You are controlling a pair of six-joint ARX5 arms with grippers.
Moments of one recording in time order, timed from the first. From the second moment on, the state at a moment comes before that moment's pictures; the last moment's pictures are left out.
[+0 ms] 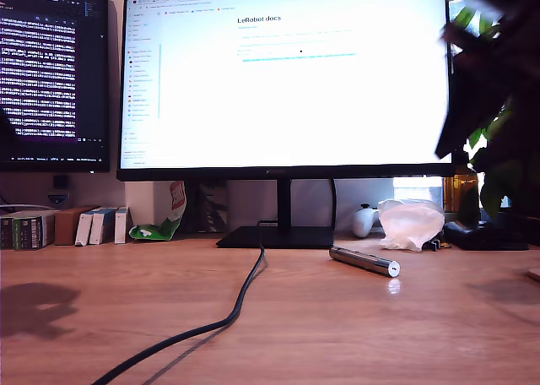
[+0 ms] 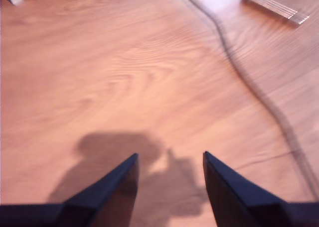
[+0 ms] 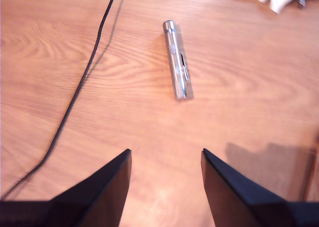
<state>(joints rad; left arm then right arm) -0.14 0.99 0.72 -0.56 0.31 0.22 0.26 1.25 0.86 -0.51 -0.25 0.05</state>
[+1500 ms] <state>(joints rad) -0.22 1.47 1.10 -0.58 0.23 0.39 0.39 2.00 1.49 -0.82 -0.04 -0.13</state>
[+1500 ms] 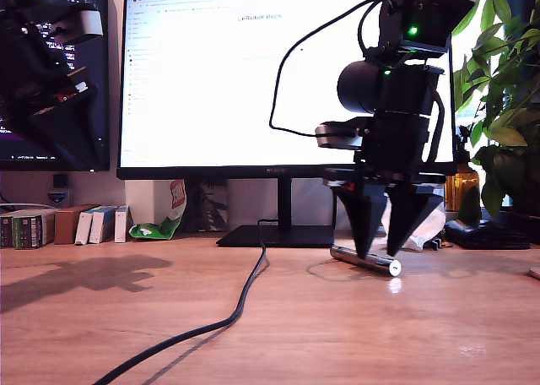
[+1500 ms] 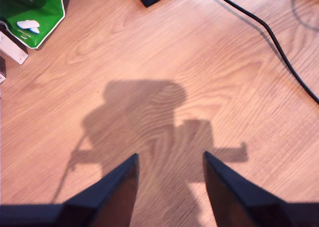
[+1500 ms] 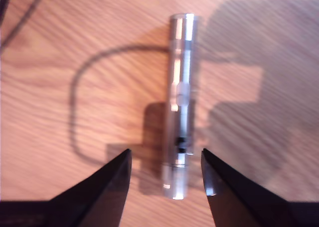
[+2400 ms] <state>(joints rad) -0.22 1.47 1.10 -0.58 0.23 0.39 0.38 2.03 1.49 -0.82 -0.04 -0.16</state>
